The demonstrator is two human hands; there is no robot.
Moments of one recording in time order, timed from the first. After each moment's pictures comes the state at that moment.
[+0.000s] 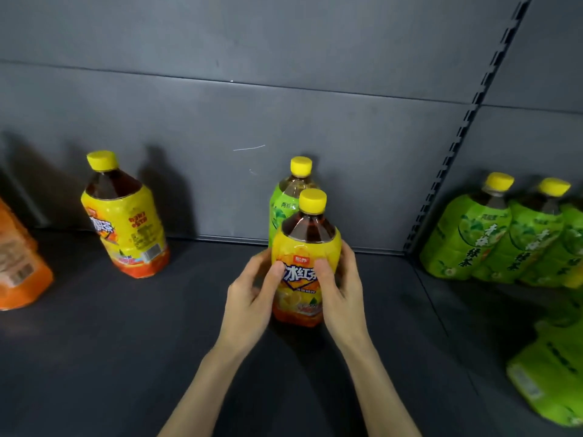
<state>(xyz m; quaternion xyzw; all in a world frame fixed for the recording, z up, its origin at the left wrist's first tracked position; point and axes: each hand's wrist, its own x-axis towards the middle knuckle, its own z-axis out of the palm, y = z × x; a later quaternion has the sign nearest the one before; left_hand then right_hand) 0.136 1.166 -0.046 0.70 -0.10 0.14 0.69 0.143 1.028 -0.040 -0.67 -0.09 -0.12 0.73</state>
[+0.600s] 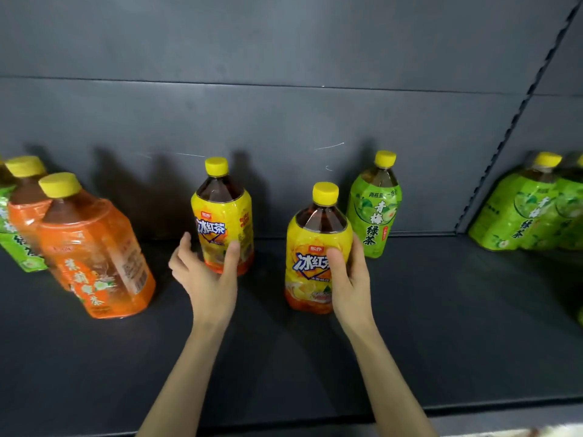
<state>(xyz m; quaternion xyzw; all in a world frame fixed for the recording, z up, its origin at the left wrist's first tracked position) 0.151 1.374 -0.051 0.76 0.11 0.28 0.57 0.128 1.189 -0.047 -0.66 -0.04 -0.19 0.72</state>
